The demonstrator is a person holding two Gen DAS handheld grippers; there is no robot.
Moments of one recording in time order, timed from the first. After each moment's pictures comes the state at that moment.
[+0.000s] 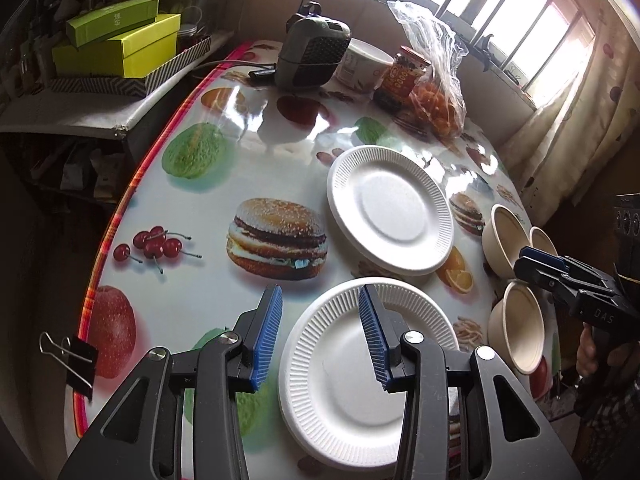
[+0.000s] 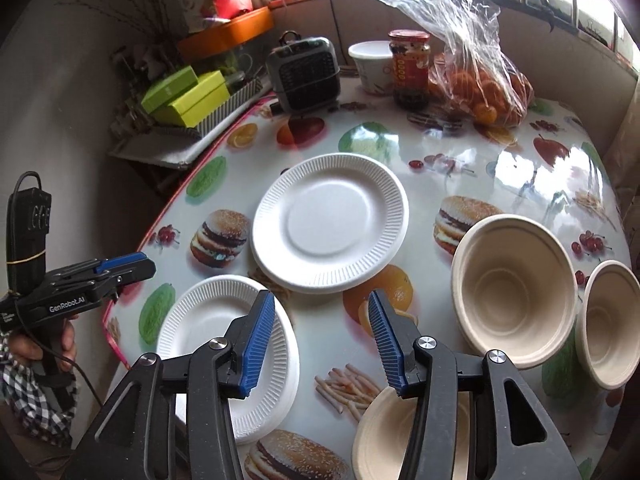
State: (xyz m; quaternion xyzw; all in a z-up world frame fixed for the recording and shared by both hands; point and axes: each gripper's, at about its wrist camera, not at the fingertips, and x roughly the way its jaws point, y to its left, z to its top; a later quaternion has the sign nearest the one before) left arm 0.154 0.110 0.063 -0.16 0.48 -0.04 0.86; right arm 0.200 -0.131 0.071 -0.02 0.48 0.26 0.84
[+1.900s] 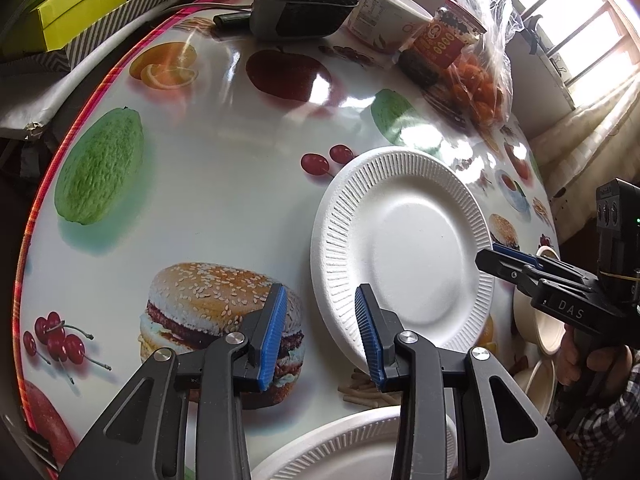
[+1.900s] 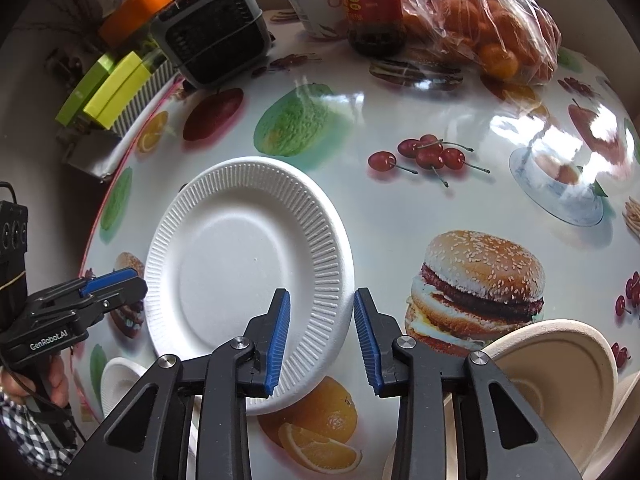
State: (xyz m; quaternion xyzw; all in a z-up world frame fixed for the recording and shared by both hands) left arm 0.277 0.090 0.000 -0.19 0.56 -0.05 0.81; right arm 0.337 -0.116 -0.005 -0.02 0.58 0.22 0.78
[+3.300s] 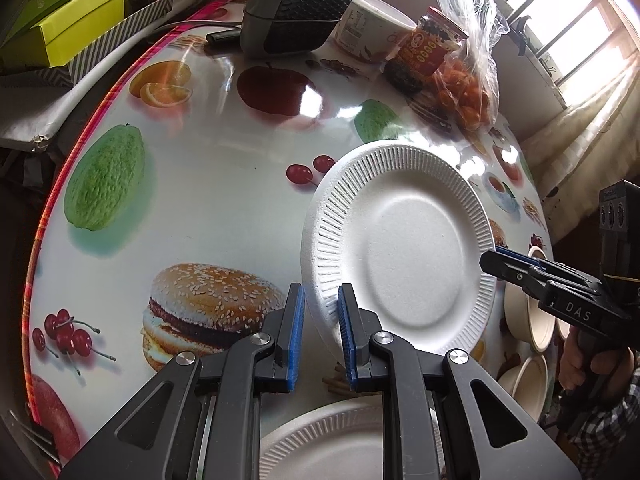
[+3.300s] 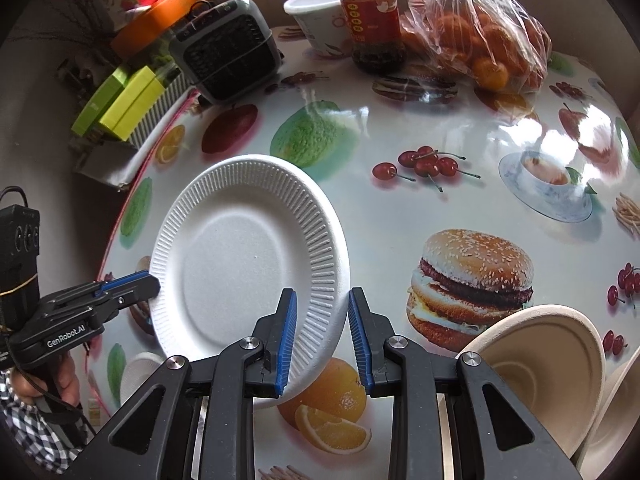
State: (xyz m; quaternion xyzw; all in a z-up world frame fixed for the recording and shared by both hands) left arm 0.270 0.086 0.017 -0.18 0.55 -0.05 0.82; right arm 0.323 -0.125 0.015 0.00 0.56 0.24 0.79
